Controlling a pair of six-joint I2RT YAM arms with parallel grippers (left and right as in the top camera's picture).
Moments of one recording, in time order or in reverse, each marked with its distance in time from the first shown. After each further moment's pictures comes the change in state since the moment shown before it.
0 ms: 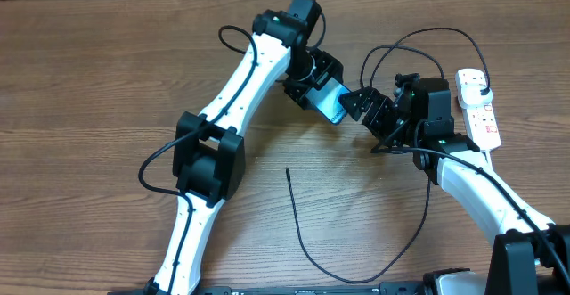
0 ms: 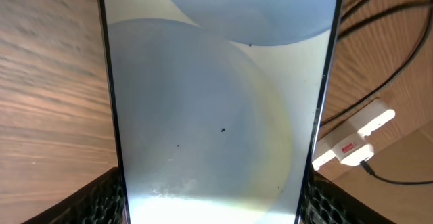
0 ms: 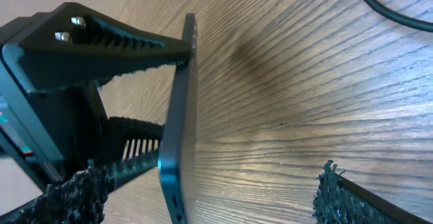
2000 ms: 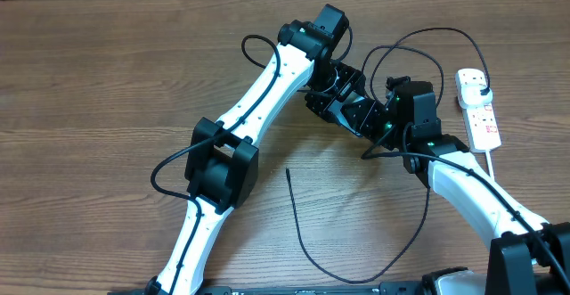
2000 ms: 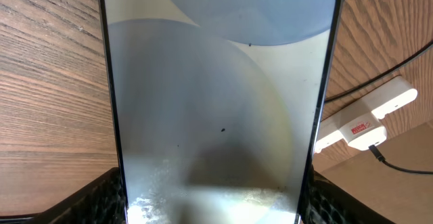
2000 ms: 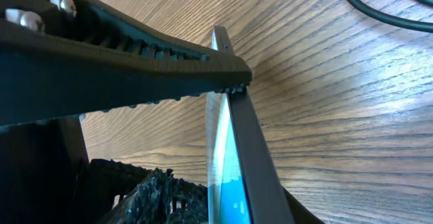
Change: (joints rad) left arm -0.090 0.000 0.001 0.000 0.039 -0.157; right arm 0.077 0.000 0.002 -0.032 0.148 -0.021
